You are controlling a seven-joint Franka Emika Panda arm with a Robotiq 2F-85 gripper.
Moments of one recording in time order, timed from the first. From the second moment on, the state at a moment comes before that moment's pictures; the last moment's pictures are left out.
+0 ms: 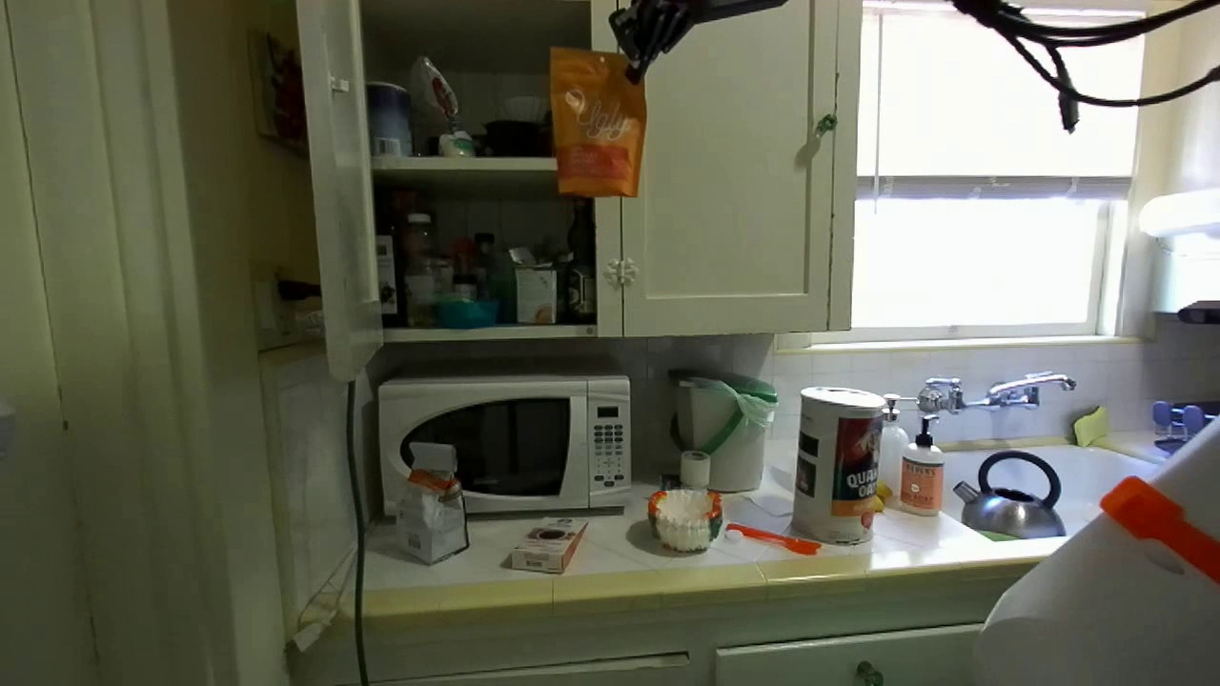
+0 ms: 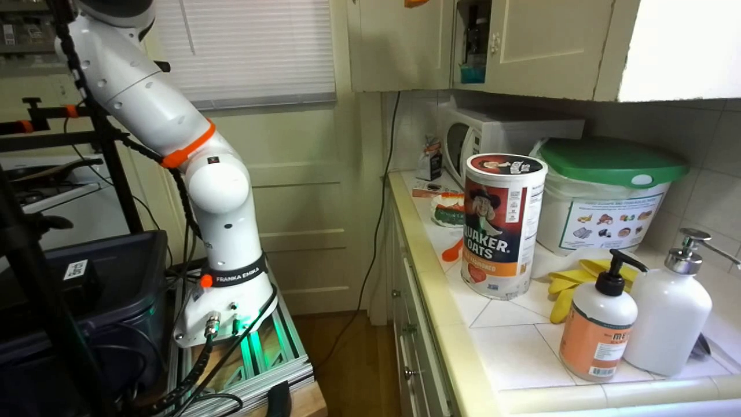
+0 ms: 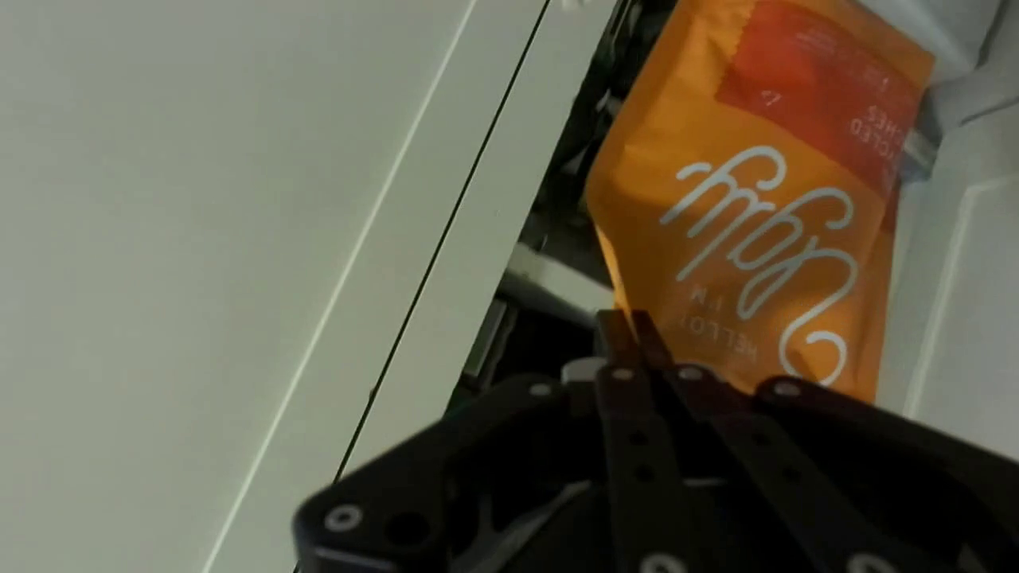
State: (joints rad) arm -0.03 -0.53 0.15 -1.61 -0.31 2.14 -0.06
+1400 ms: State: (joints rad) arm -0.04 -0.08 0.29 -1.17 -0.60 2.34 0.20
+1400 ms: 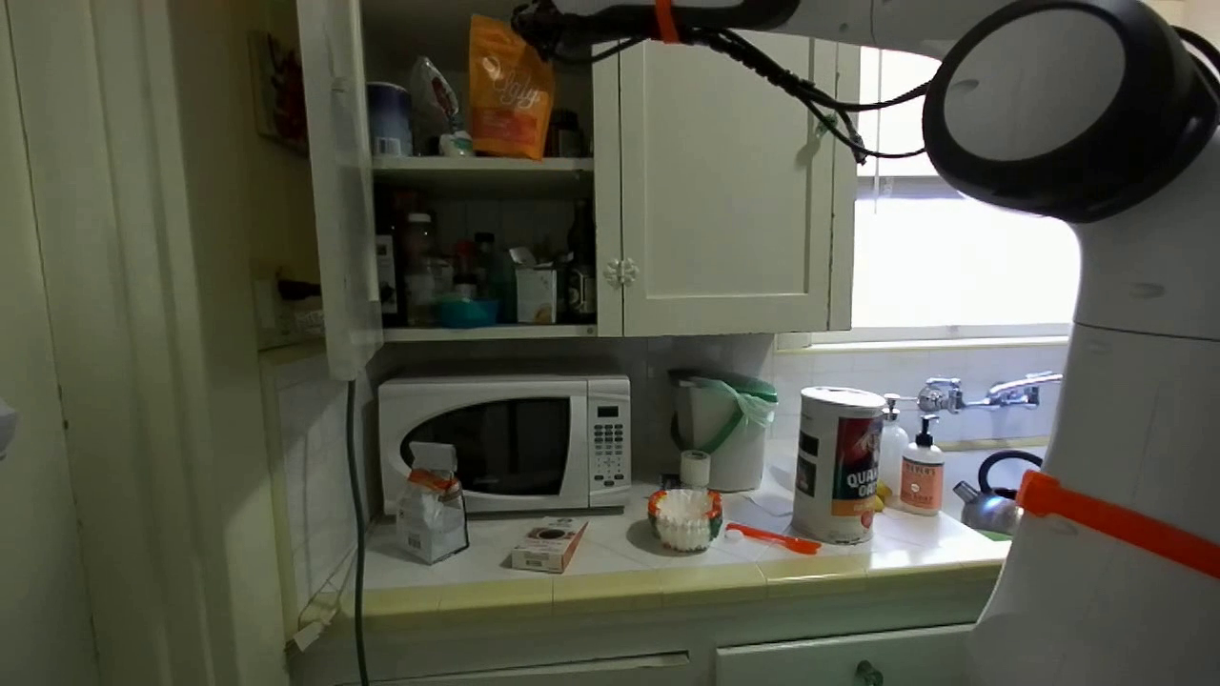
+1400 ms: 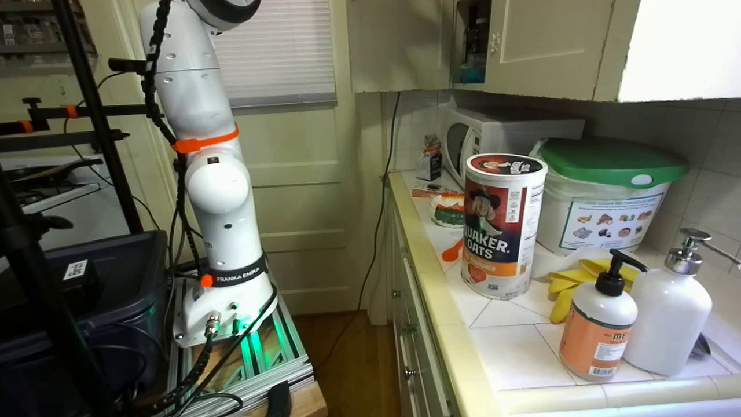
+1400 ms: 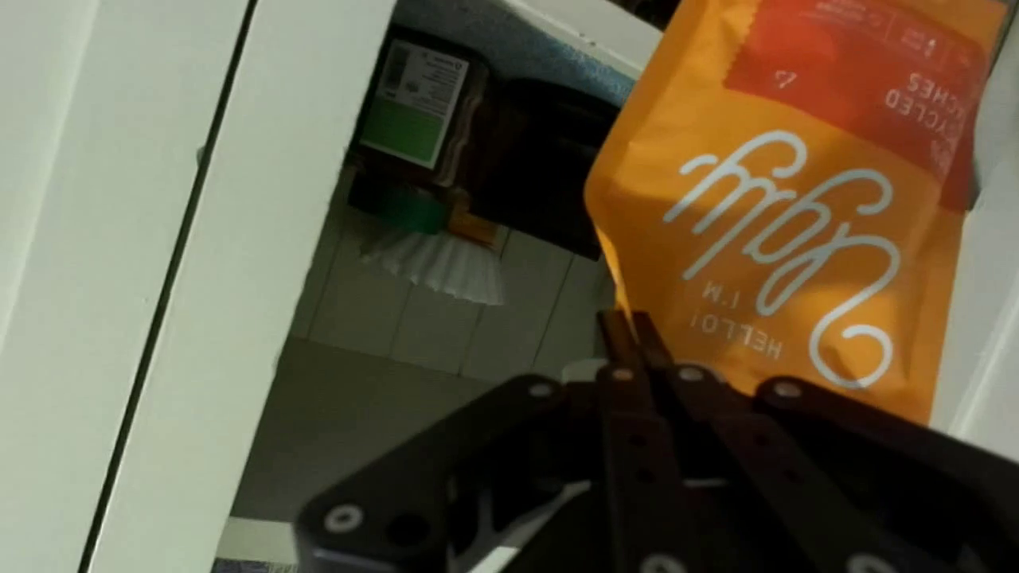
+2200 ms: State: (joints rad) arm 0.02 0.15 0.28 -0.89 -1.07 2.34 0.59
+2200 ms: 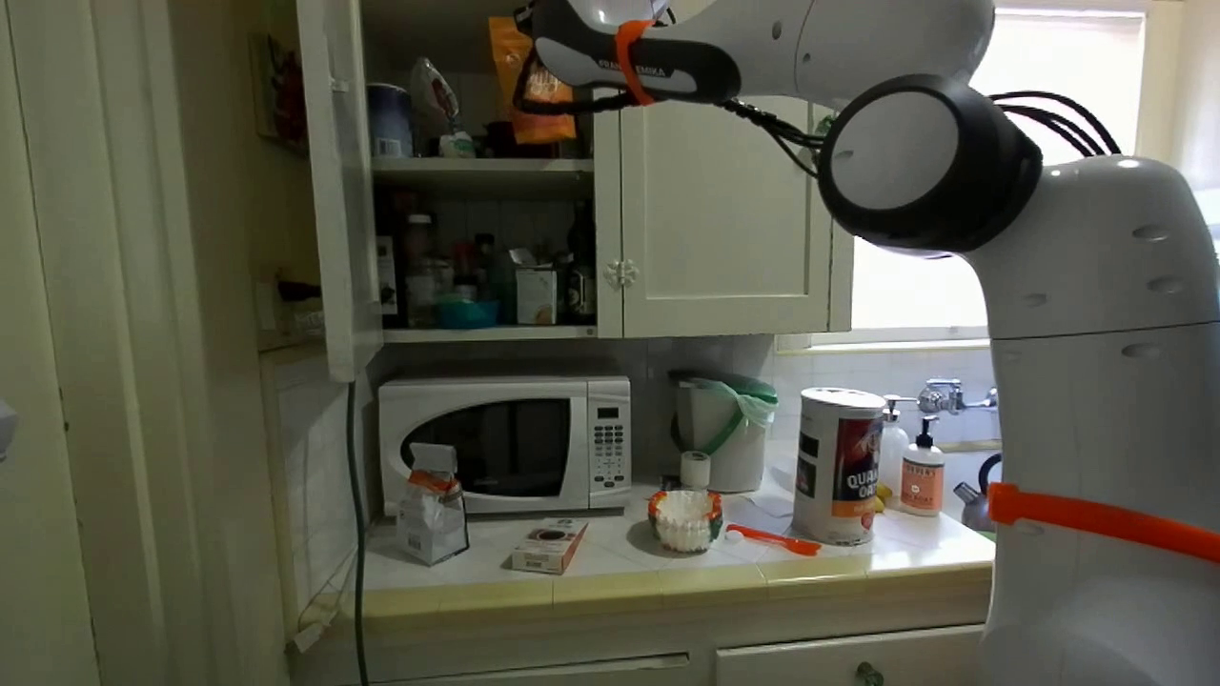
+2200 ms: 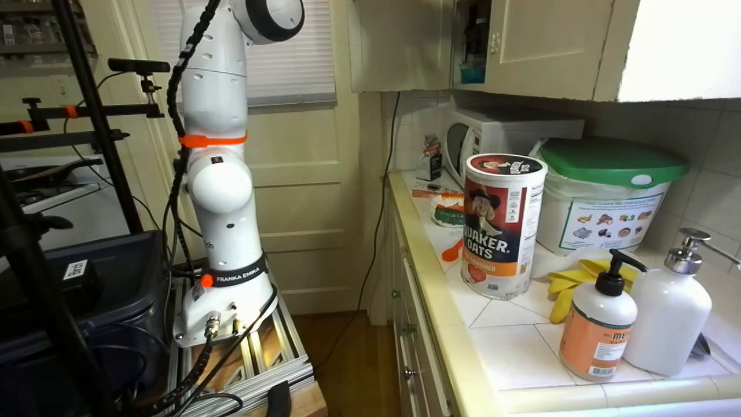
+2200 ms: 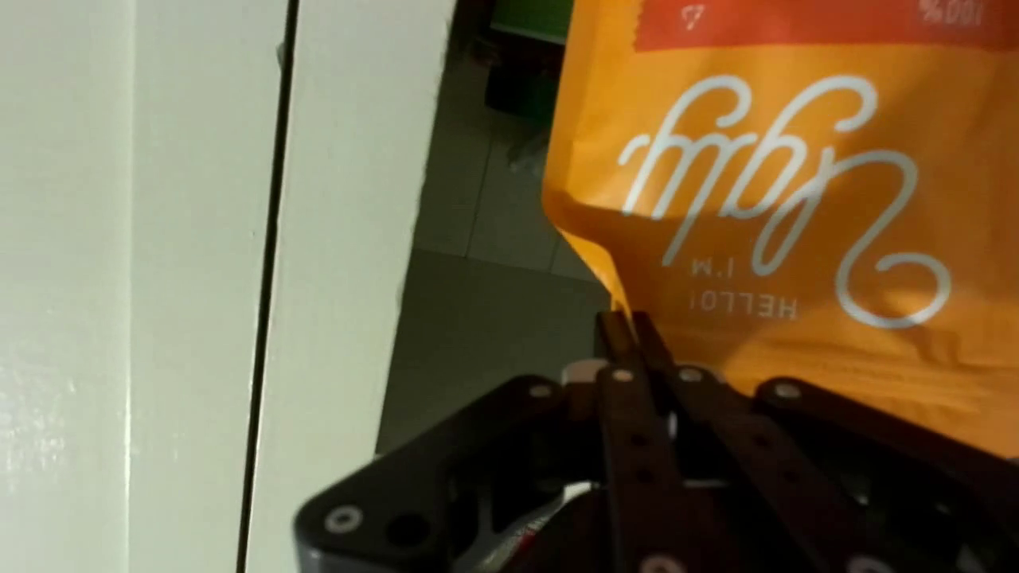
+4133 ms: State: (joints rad) arm 0.17 0.47 0.16 -0.54 -1.40 2.17 0.97
